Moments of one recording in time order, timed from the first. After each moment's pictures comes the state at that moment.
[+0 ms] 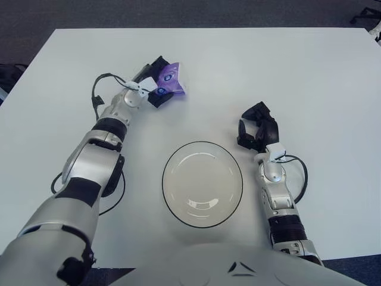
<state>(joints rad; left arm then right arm) -0.91 0.36 -0.22 1.10 0.25 -0.42 -0.08 -0.05 0.07 0.03 0.13 -0.14 -0.23 -0.18</state>
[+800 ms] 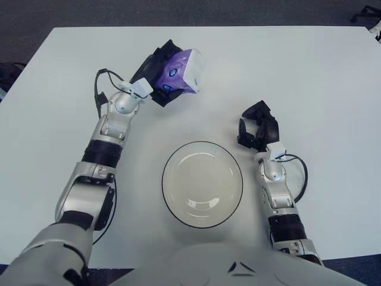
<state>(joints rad) -0.58 0.37 -0.11 0.22 0.16 -0.29 -0.21 -0.06 0.08 0.02 0.13 -0.13 -0.23 -0.18</state>
